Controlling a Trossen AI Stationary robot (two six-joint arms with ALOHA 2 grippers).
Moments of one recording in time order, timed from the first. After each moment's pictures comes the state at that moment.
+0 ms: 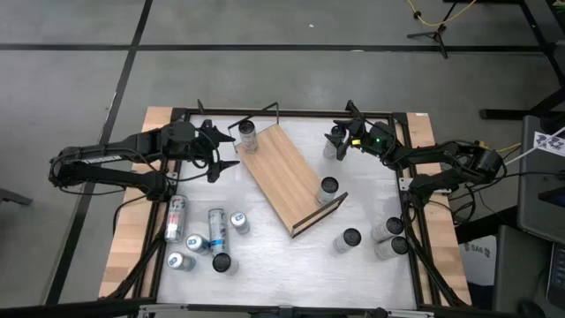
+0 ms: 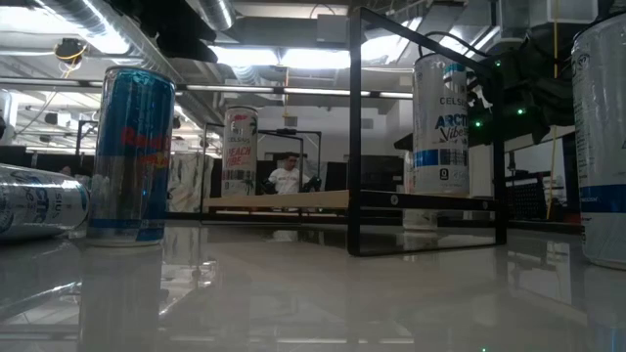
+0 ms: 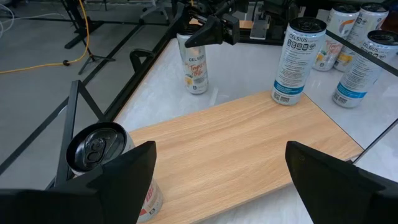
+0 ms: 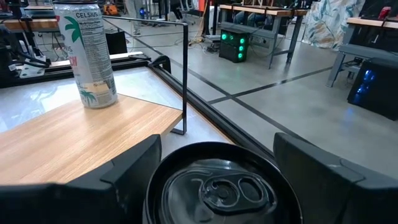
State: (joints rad) left arm 0.21 0.82 0.82 -0.46 -0.09 0.01; right arm -0.65 1.36 0.31 0.92 -0.12 -0.06
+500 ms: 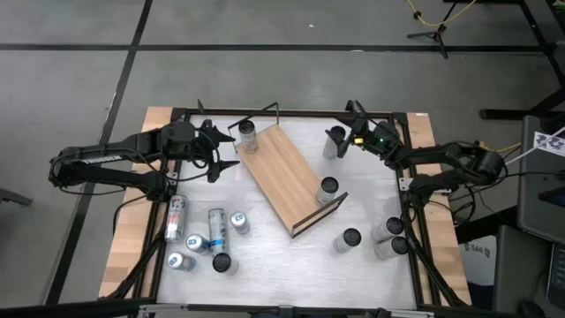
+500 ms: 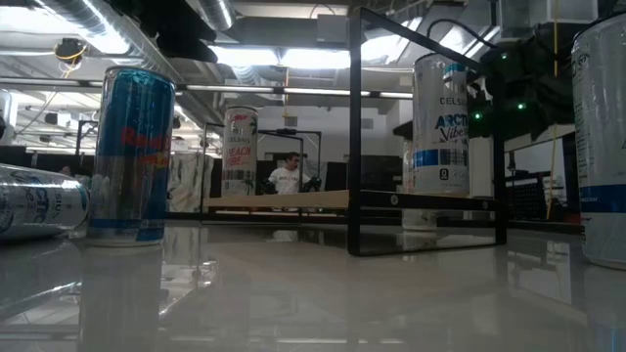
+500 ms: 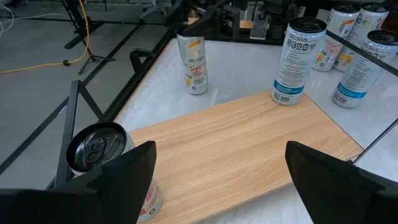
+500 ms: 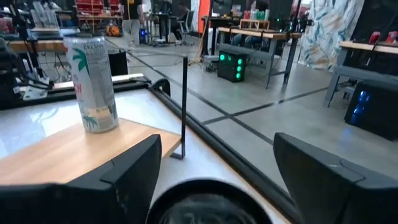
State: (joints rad) left arm 0.21 0.82 0.82 -0.46 -0.09 0.01; right arm -0.65 1.34 0.31 1.00 -0.12 -0.06
